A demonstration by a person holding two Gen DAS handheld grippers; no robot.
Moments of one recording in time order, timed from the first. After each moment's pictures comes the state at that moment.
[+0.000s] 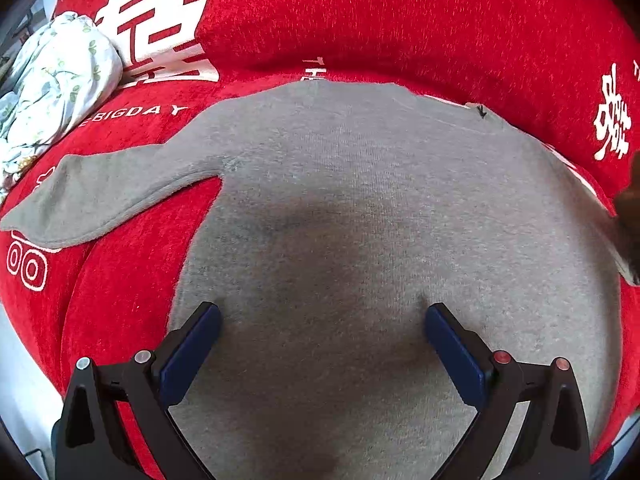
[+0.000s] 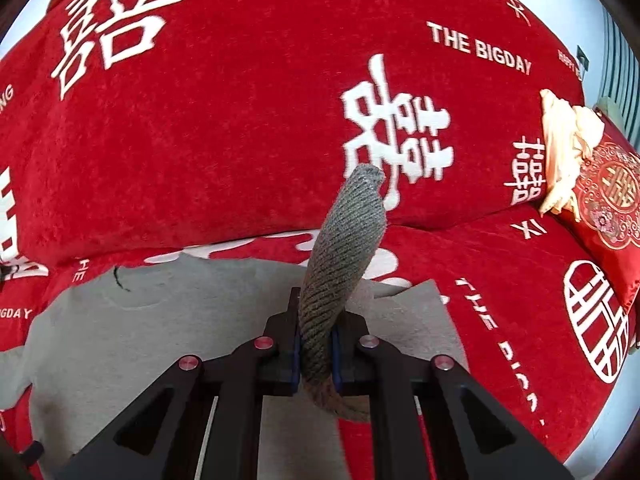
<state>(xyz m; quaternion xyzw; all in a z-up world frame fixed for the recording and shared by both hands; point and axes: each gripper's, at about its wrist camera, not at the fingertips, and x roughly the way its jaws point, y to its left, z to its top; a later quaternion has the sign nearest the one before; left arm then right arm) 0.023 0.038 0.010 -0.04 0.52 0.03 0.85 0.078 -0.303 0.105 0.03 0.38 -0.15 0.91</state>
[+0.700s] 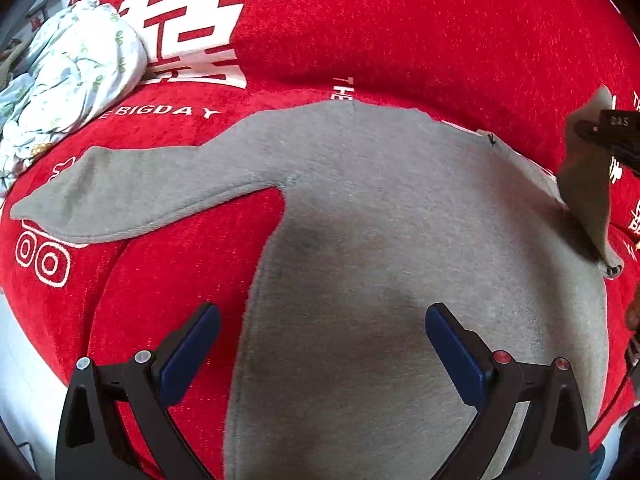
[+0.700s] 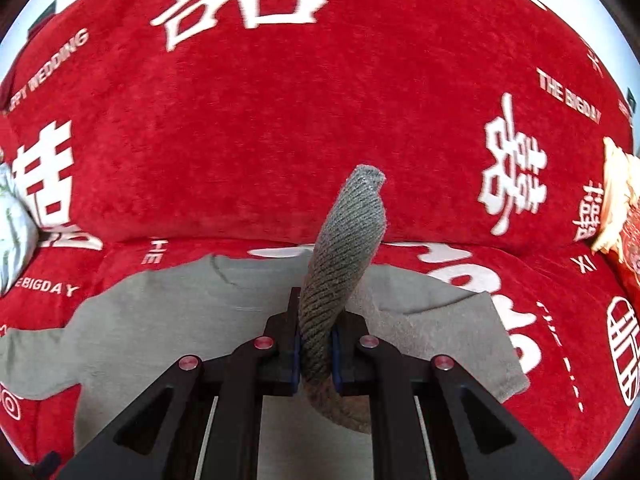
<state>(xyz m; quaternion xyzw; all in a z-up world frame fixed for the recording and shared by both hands) 0.010 0.082 0.029 -0.07 0.50 0.03 0.86 0.111 -0.165 0.099 0.00 0.38 -0.07 0.92</state>
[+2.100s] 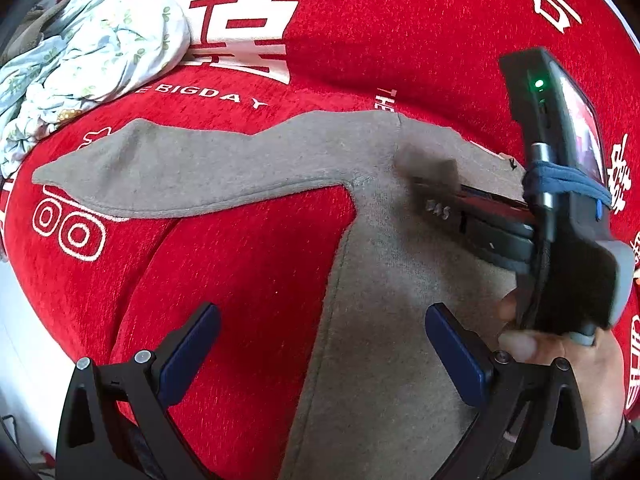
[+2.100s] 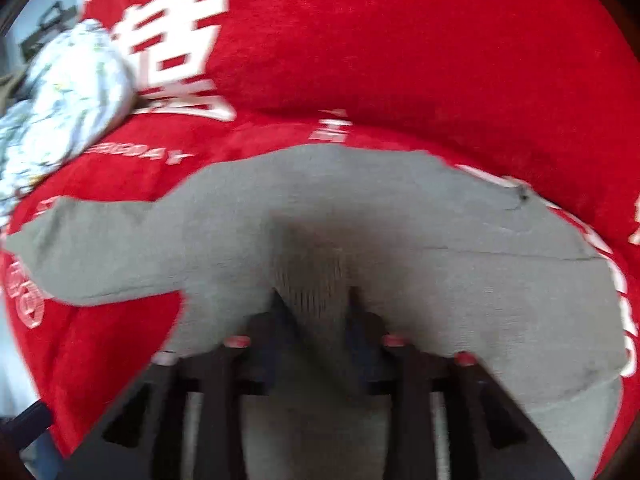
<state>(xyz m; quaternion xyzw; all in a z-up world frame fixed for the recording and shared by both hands) -0.006 0.127 0.039 -0.12 0.50 0.05 0.86 0.105 -0.006 0.009 -0.07 0.47 0.14 0.87</state>
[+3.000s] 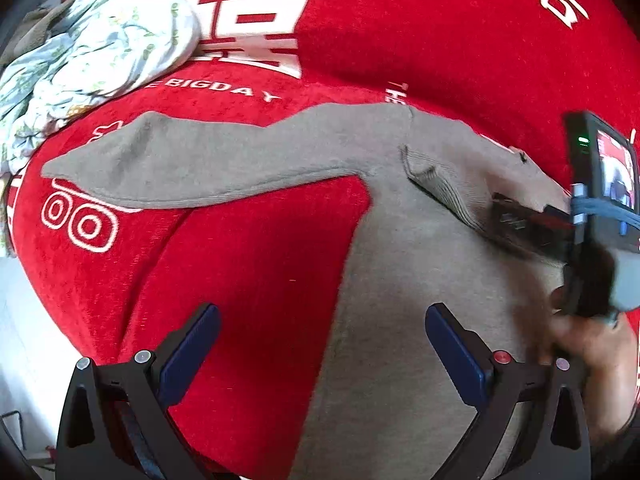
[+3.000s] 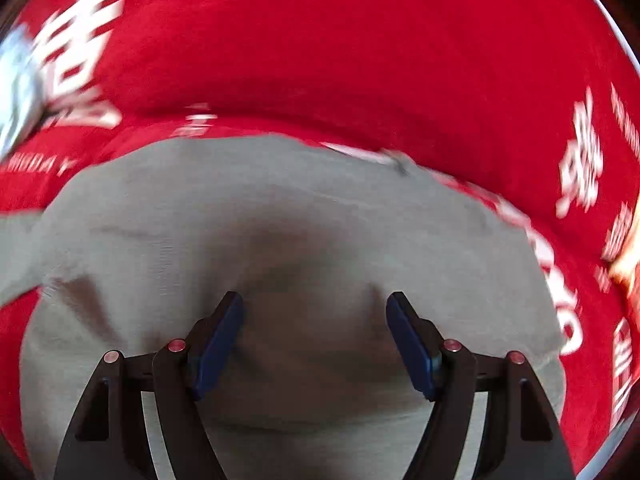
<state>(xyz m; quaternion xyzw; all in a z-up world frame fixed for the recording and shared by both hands) -0.011 0.131 0.034 -0.11 0.51 0.07 0.85 0.111 -0.055 0.007 -0.13 0.46 -0.04 0.88</state>
